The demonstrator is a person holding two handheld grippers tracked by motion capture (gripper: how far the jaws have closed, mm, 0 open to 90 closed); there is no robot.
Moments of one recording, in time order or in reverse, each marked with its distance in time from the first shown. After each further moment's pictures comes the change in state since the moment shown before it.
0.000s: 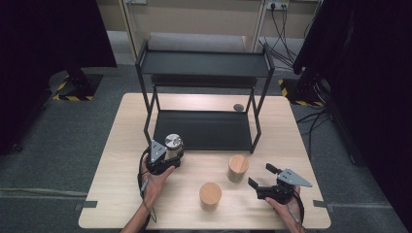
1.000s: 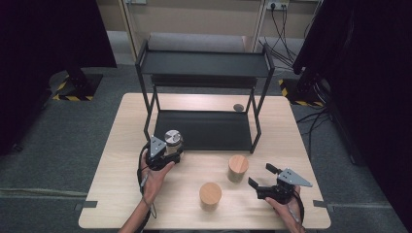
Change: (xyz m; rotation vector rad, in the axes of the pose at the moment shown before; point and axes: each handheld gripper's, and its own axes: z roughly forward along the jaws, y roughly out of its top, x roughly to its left) left arm 0.005 0.014 0.003 0.006 0.001 -0.015; right arm 0.000 0.000 0.000 -0.001 0.000 0.005
